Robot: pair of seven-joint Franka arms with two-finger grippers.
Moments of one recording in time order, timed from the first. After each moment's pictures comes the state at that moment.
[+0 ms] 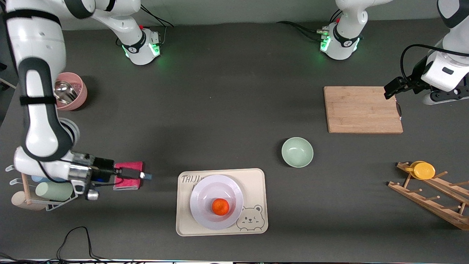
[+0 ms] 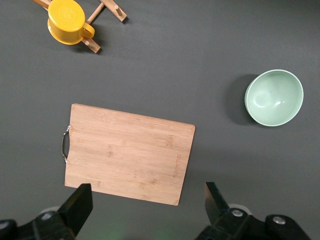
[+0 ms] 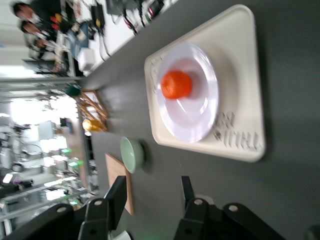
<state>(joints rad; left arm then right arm) 0.21 -0.24 -0.21 -2.02 -0.04 1.76 -0.17 0.03 0.50 -0.07 -1.60 1.02 1.88 -0.36</state>
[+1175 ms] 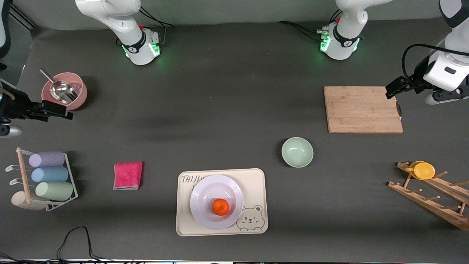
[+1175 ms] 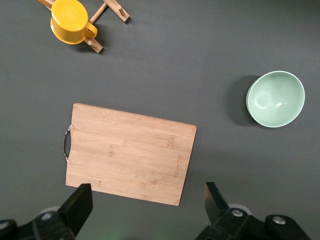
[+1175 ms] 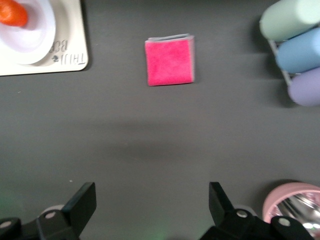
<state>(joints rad) 0.21 -0.24 -0.21 -2.02 -0.04 1.75 -0.17 0.02 0.06 -0.13 -1.60 0.12 1.54 -0.08</state>
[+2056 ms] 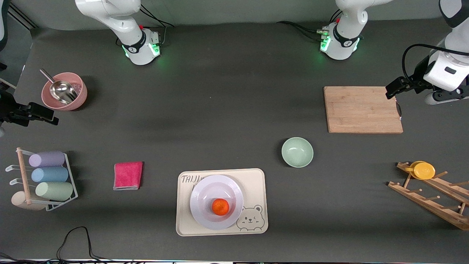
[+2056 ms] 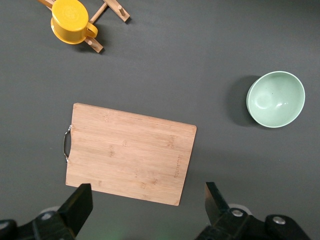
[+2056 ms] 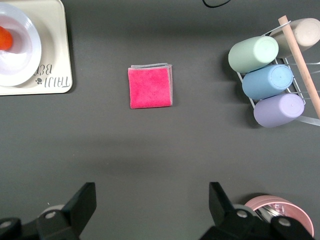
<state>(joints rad) 0.21 -0.24 -0.21 -2.02 -0.04 1.75 -0.17 0.03 0.10 -0.12 -1.50 0.05 1.57 -0.07</state>
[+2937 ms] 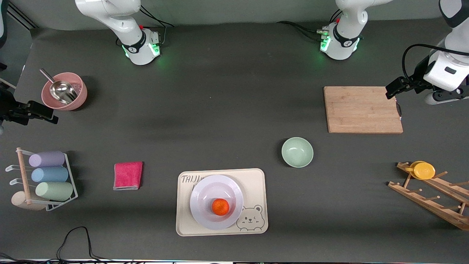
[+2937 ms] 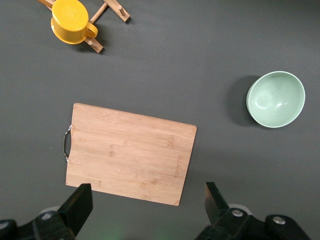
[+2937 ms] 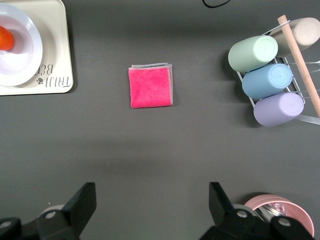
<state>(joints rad) 0.21 -0.24 -0.21 -2.02 -0.04 1.75 -0.17 0.03 0.09 -0.12 -1.51 0.05 1.58 -0.07</state>
